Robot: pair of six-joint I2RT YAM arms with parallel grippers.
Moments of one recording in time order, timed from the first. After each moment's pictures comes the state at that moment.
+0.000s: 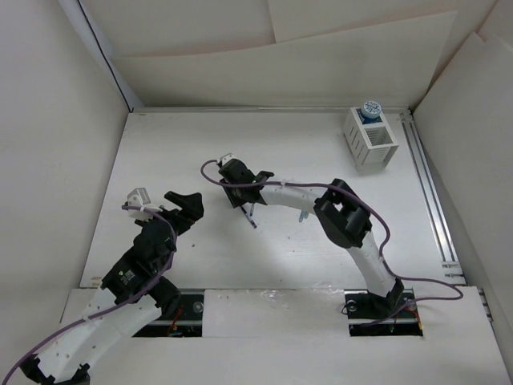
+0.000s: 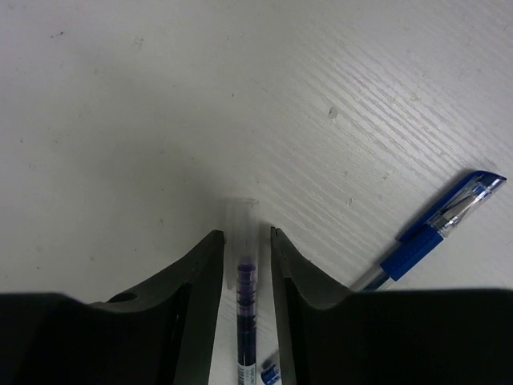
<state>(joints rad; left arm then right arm) -0.70 0.35 0.53 -0.45 -0.68 -0.91 0.91 2.25 1.73 -0.35 0.20 0.25</state>
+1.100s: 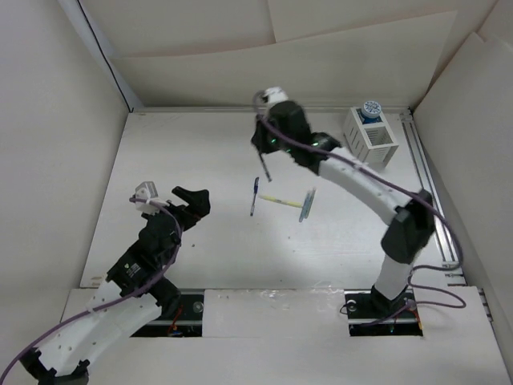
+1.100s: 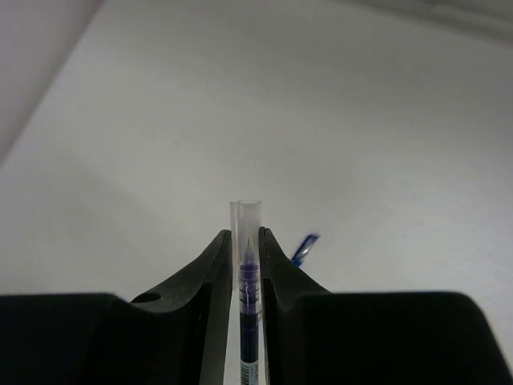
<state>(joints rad) -0.70 0.41 0.55 -0.40 -0.63 -0.89 0.75 1.84 1.73 -0.36 0.10 0.28</state>
